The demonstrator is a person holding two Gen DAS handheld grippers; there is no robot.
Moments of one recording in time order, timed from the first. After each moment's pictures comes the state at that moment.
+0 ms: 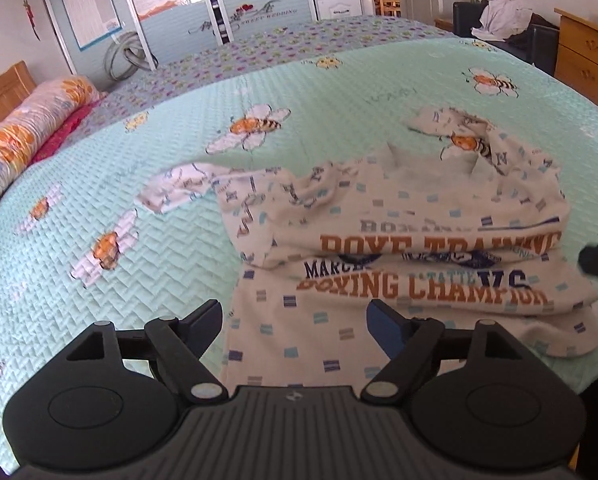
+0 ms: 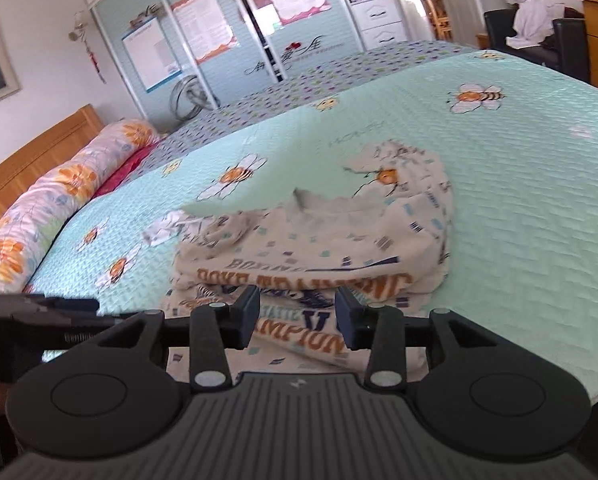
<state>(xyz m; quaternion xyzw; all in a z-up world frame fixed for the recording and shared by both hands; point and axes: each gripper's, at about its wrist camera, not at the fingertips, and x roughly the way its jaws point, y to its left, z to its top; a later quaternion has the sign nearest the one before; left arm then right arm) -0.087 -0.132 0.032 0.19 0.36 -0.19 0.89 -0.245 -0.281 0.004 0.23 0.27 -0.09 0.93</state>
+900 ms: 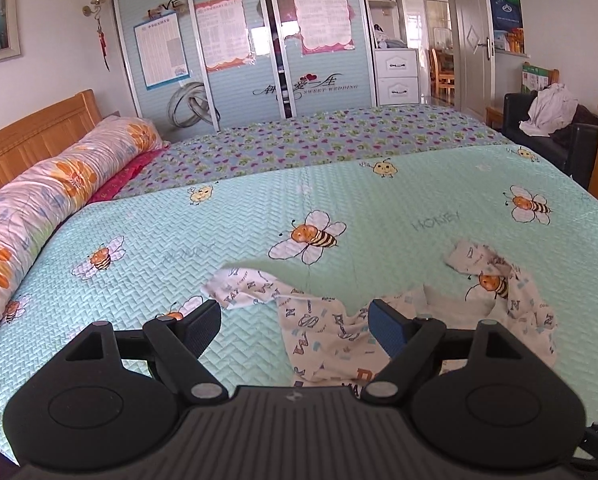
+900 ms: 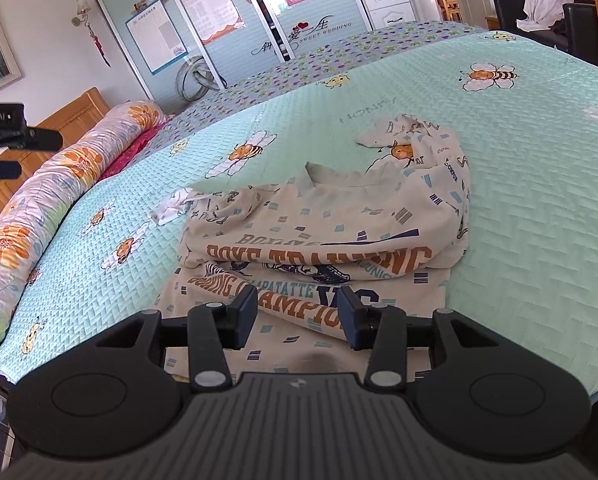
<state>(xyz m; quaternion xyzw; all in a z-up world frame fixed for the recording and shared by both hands) -0.085 -0.139 0.159 0.12 0.27 -0.13 0.95 -0.241 -0.275 -0.004 0.24 0.30 -0.07 0.92</state>
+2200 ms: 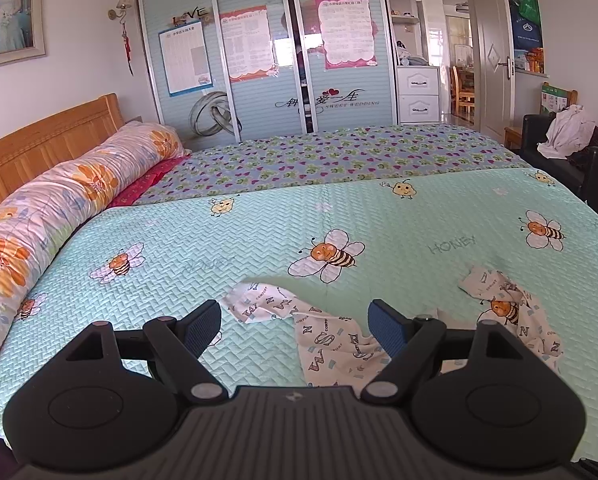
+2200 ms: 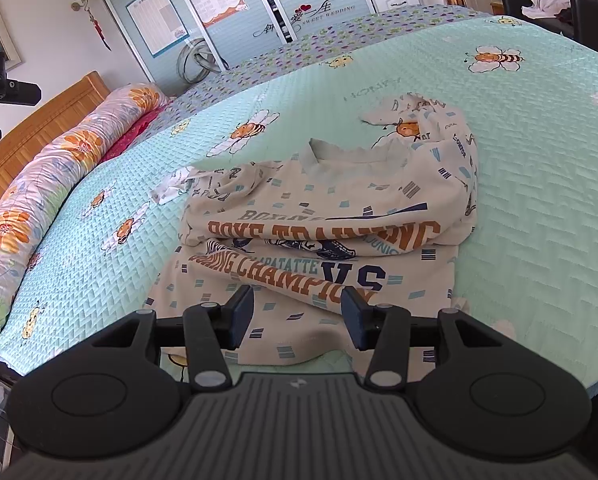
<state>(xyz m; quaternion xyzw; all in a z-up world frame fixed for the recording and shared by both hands) -0.087 -0.124 0.175 0.10 0.26 -0.10 0.96 -0.239 -0.267 -0.013 0.24 0.32 -0.07 0.91</state>
